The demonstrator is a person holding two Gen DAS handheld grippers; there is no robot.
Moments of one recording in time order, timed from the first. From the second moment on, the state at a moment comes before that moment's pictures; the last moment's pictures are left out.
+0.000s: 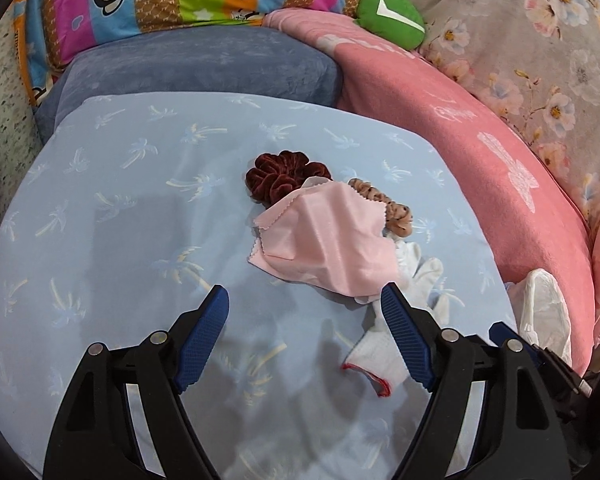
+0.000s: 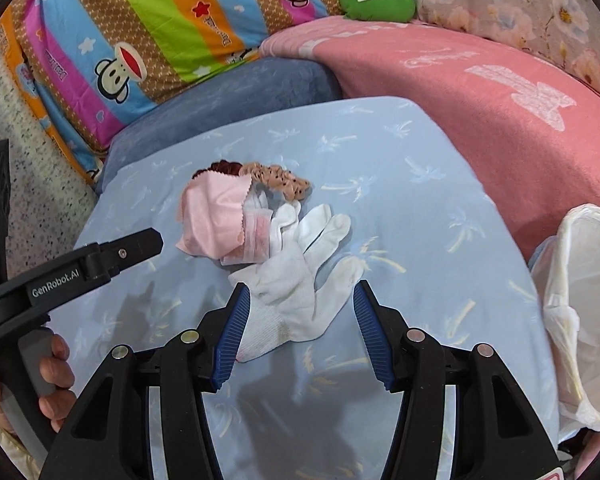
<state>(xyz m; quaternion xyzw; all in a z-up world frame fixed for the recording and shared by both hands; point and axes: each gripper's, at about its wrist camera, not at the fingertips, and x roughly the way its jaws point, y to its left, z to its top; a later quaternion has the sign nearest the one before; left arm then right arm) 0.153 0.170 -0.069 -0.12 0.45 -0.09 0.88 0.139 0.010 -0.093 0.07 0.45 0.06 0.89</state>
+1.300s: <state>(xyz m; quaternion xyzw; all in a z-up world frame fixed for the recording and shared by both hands) 0.141 0.143 -0.005 -0.12 0.41 -0.15 0.89 0.112 -0.012 -0.026 0.11 0.38 0.08 0.92</state>
